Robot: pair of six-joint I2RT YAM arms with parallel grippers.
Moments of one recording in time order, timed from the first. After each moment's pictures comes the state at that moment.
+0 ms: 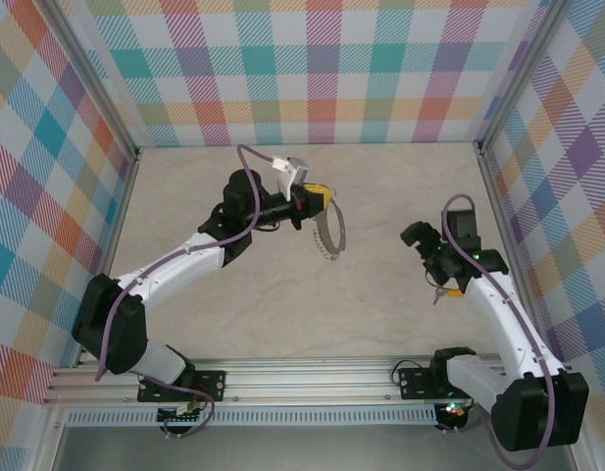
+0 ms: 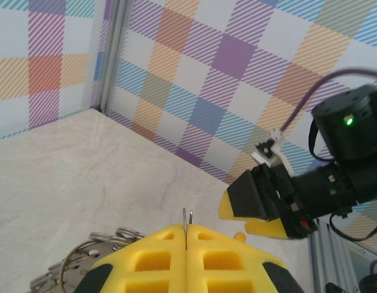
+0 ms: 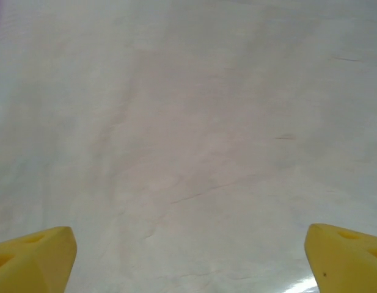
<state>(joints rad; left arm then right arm) -0.59 1.47 1.07 0.32 0.57 -0.28 0.09 1.01 0.78 -0.72 -0.08 0.97</state>
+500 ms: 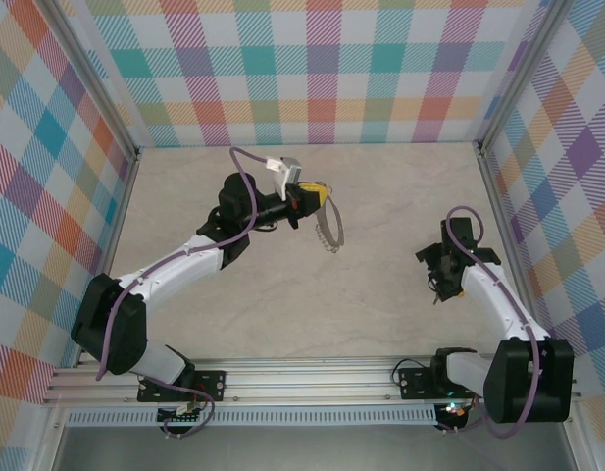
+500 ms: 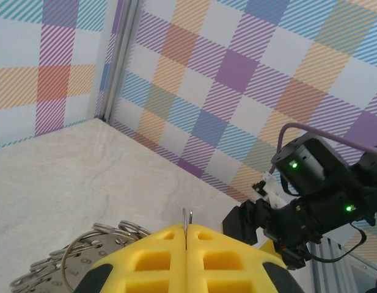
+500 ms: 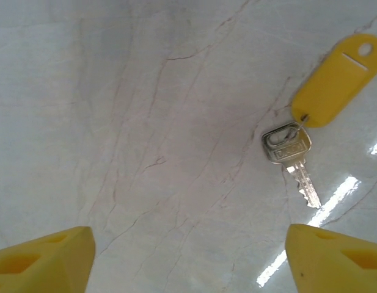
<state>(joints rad) -0.57 1.47 1.03 0.42 0.57 -0.33 0.01 1.15 0.71 -0.75 0.02 1.11</state>
